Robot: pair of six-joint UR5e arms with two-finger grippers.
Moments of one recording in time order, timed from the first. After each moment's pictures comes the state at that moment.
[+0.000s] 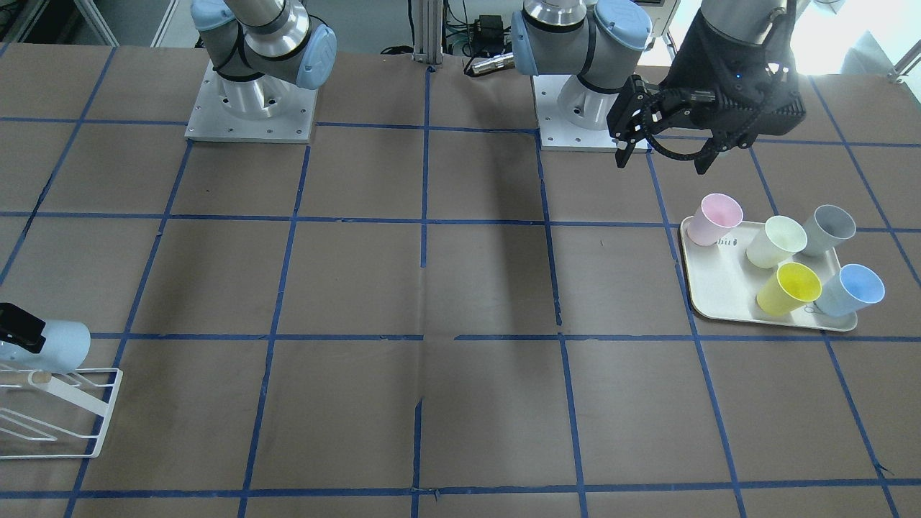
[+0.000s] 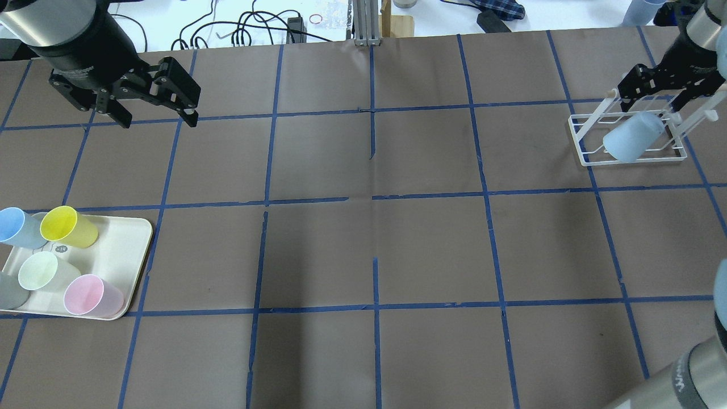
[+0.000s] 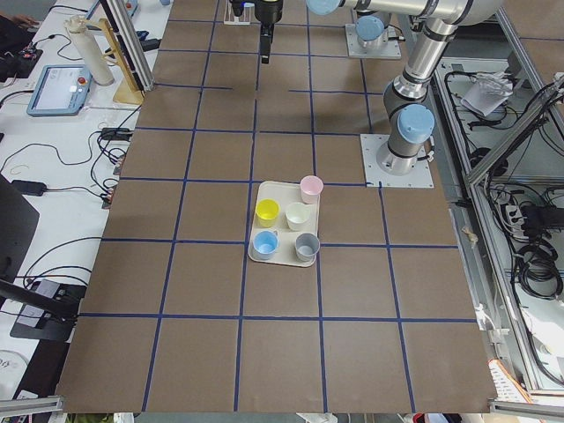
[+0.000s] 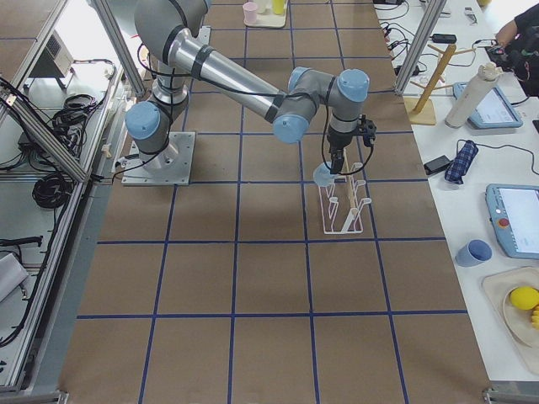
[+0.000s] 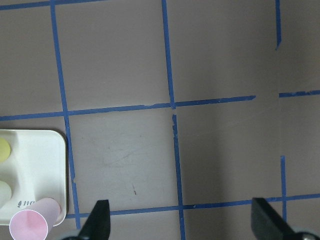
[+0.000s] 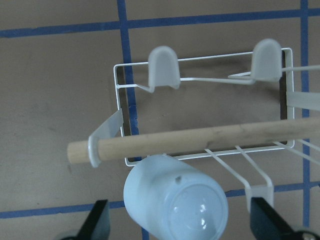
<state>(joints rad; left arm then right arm) -1.50 -1.53 -1.51 -1.63 1.54 0.12 1.15 -1.20 1.50 -1.92 -1.60 -0.35</state>
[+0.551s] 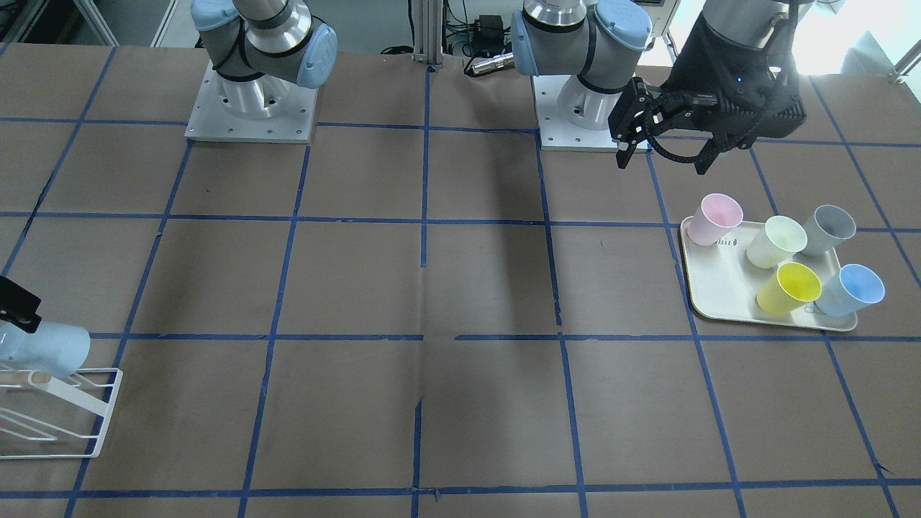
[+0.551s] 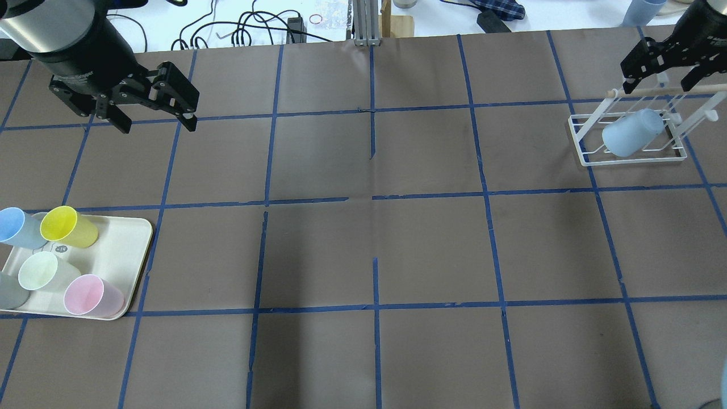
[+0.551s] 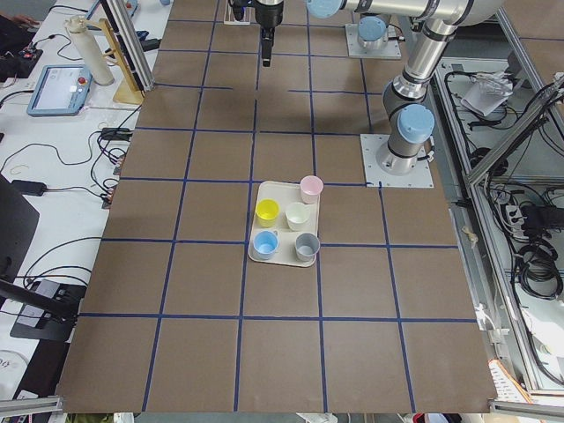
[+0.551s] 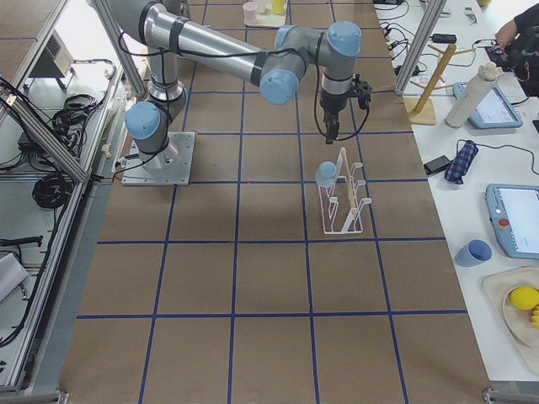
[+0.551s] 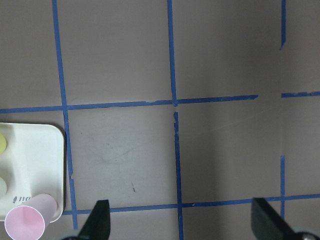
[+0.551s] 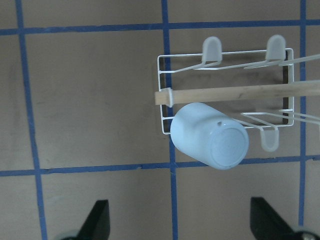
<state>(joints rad) -1.49 -1.53 -1.52 -1.63 1.54 0.12 1.23 -1.37 1.46 -1.74 -1.58 -0.33</state>
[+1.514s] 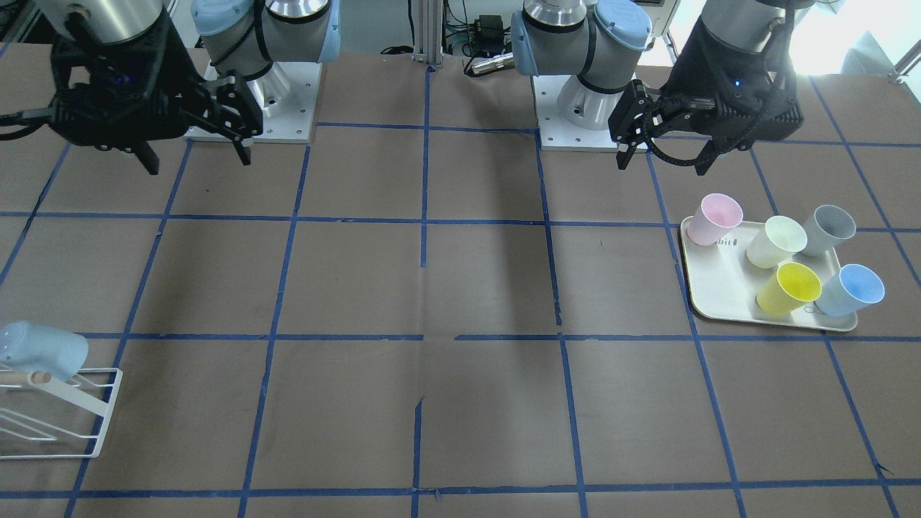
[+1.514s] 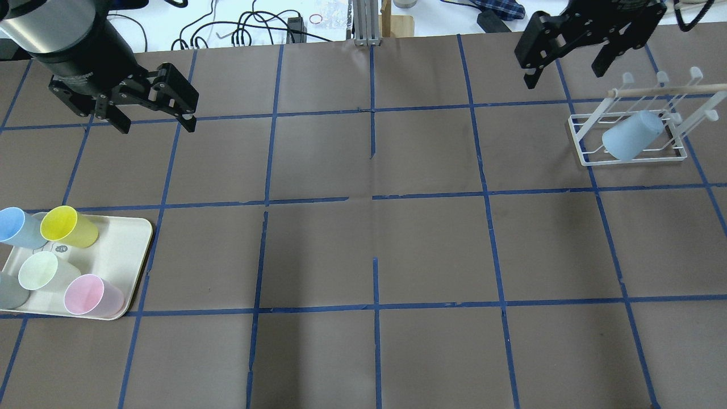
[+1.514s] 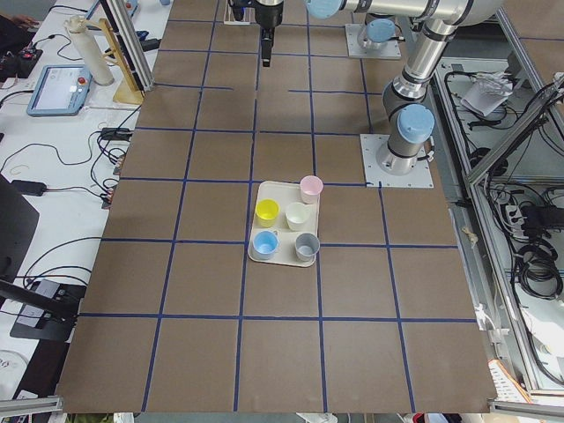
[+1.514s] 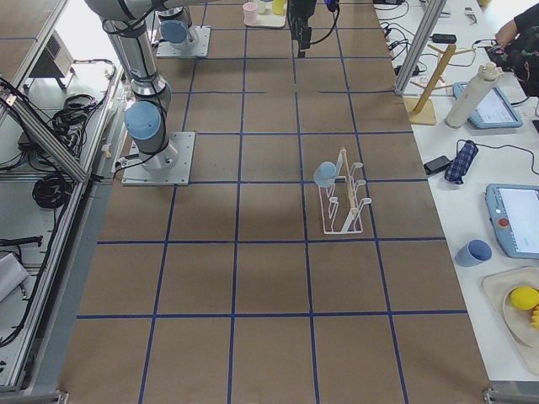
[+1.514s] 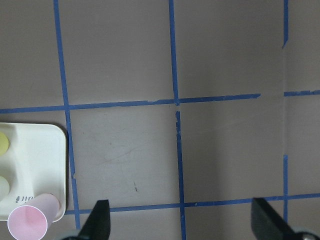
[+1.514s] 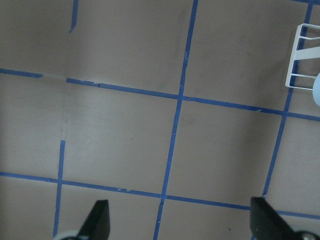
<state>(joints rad) -1.49 -1.53 -1.52 -1.63 1.54 0.12 1.62 -1.51 1.35 -1.39 -1.57 -0.11</state>
